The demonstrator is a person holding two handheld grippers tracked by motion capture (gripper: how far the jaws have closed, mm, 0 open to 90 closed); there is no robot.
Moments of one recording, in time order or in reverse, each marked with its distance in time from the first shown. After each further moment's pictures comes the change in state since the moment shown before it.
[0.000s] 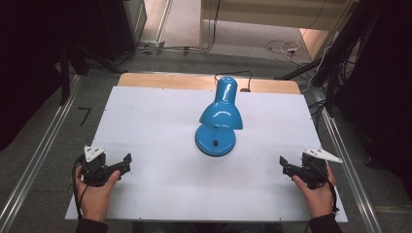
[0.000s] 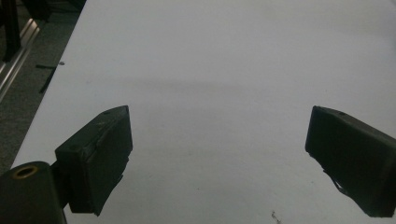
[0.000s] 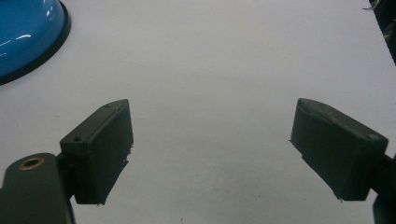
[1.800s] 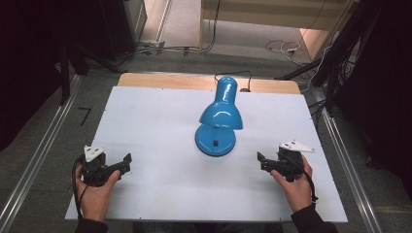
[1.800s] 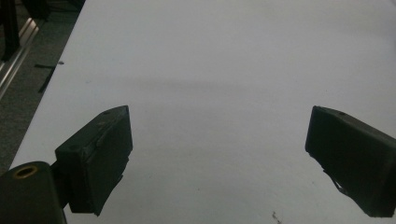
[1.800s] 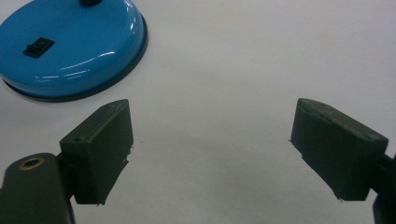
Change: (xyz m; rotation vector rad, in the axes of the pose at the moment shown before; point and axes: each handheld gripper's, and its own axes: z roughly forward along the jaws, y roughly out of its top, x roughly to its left) left arm 0.001 0.000 0.001 0.000 -0.003 -0.004; right arm 0.055 0.021 0.020 0.006 0.109 -0.091
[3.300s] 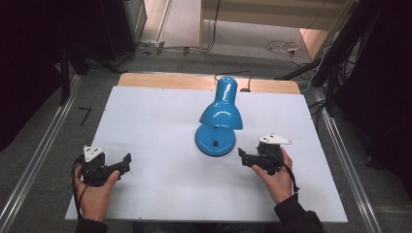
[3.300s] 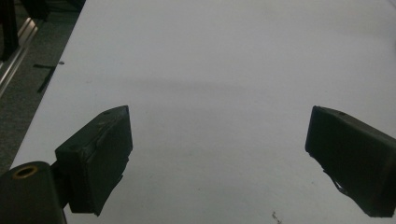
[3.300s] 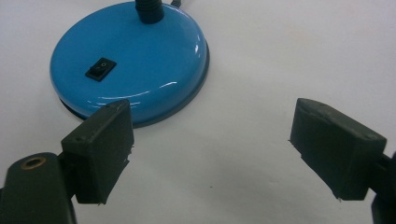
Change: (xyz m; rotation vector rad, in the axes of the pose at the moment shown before) left arm 0.001 0.000 -0.001 0.001 -0.003 0.000; right arm 0.043 0.022 0.024 0.002 0.075 -0.057
